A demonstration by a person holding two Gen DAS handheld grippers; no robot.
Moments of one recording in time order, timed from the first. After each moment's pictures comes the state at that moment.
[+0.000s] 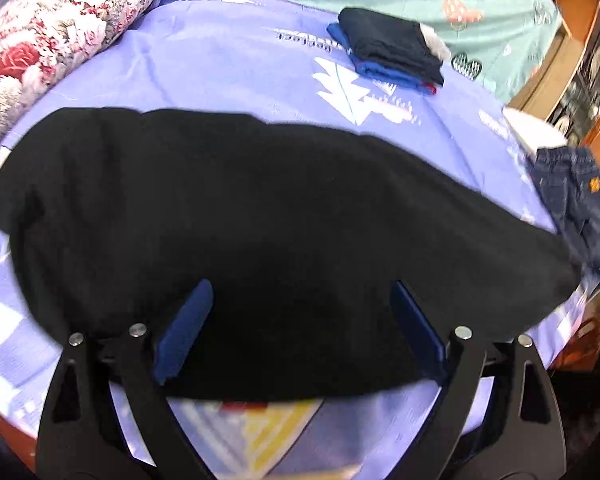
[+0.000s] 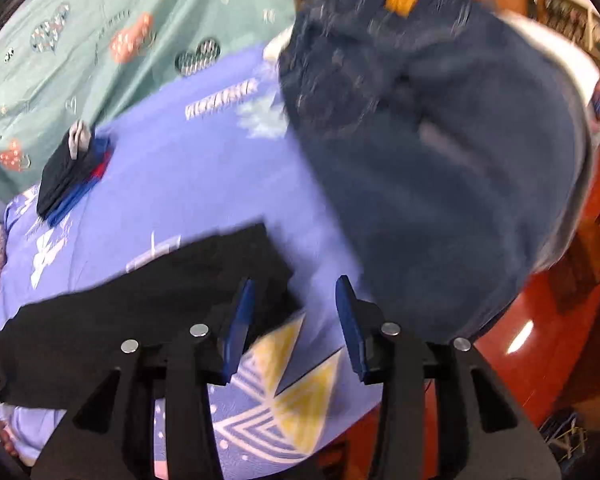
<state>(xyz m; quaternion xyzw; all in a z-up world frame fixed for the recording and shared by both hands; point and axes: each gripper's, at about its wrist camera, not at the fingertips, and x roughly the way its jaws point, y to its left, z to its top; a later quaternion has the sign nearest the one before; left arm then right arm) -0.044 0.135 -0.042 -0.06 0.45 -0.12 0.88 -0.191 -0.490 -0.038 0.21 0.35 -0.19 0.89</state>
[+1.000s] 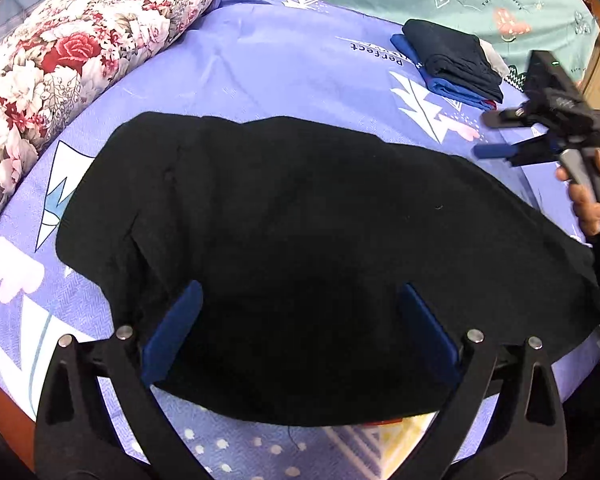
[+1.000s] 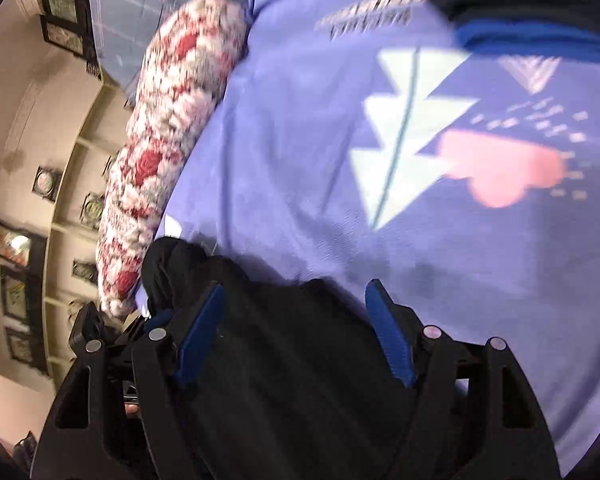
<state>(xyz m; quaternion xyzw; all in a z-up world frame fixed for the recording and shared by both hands) -0.023 0.190 -0.046 -0.06 0.45 -0.04 0.89 0.179 -0.100 -0.071 0.18 0.57 0.40 0.70</state>
